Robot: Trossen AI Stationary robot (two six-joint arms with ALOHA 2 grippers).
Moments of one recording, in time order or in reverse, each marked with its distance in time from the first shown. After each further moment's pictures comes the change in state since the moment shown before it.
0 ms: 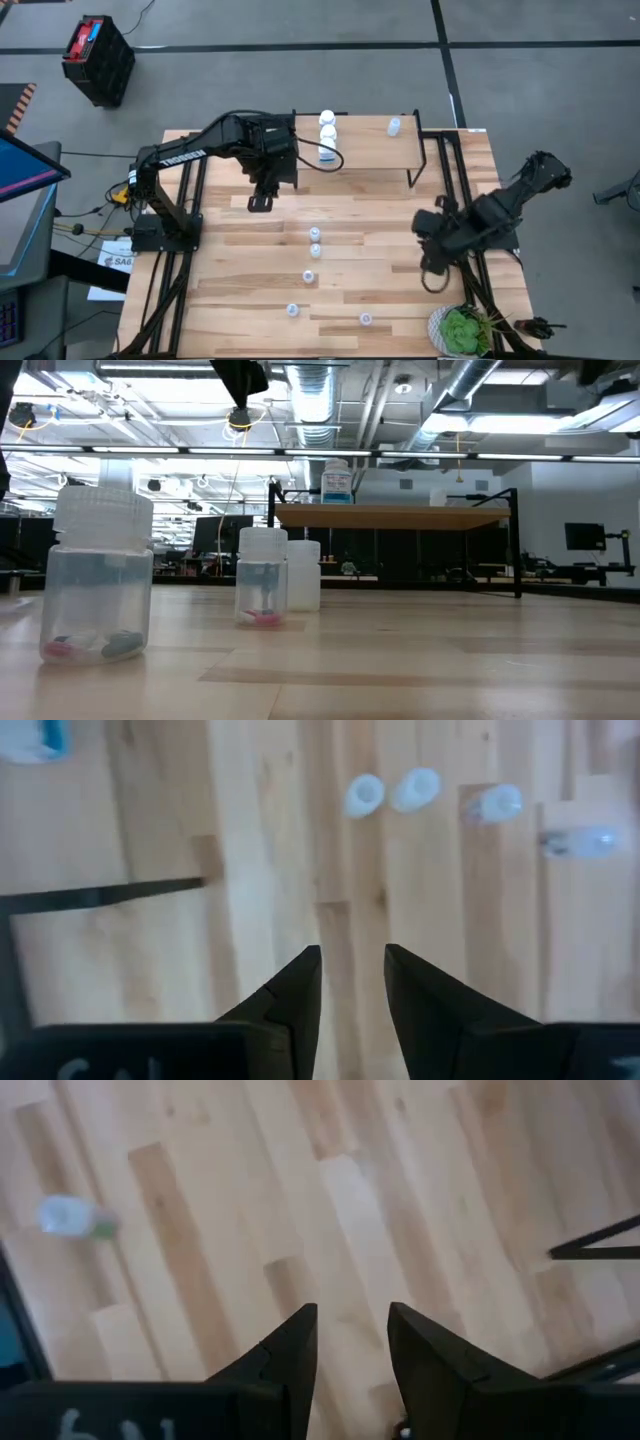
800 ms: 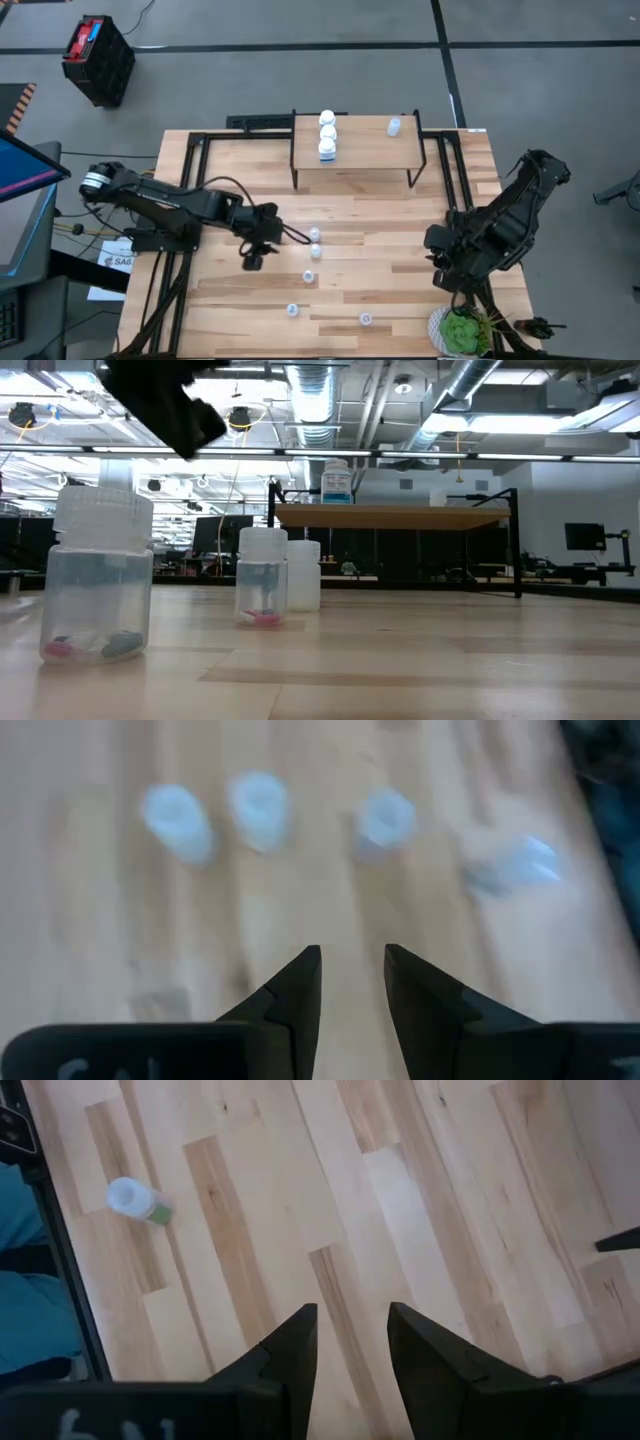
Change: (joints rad) left arm -0.359 -0.380 -0.995 0.992 -0.071 -0.332; right arm 0.206 0.000 0.000 0.010 0.064 0.195
